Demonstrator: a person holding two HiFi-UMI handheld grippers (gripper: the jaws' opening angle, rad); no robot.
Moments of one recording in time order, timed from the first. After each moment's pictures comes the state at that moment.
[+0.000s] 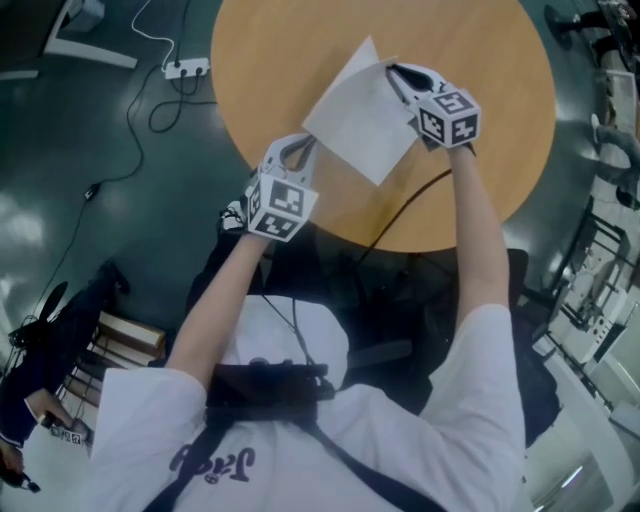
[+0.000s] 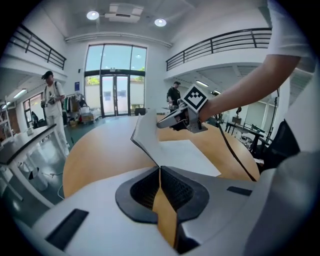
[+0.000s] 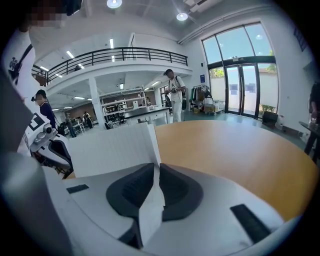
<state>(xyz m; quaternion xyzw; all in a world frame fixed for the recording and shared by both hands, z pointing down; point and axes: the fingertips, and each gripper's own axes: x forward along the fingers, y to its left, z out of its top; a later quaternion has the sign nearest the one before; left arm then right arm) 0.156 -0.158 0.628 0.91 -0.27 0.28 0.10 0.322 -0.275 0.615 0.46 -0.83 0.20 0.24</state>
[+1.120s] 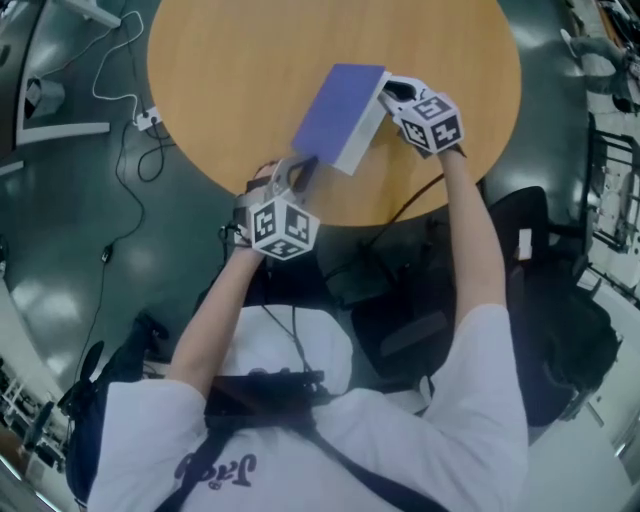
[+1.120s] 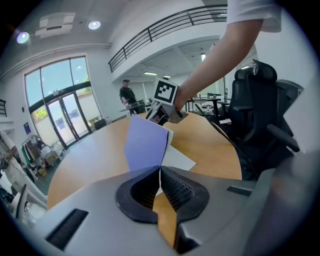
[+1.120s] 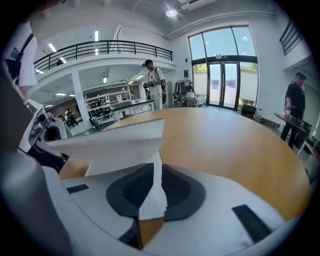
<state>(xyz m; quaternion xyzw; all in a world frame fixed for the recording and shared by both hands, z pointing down) 0.213 -0.072 0.638 0.93 -0.06 0.35 -0.10 0.391 -0.158 0.644 0.54 -0.77 0.23 0.27</state>
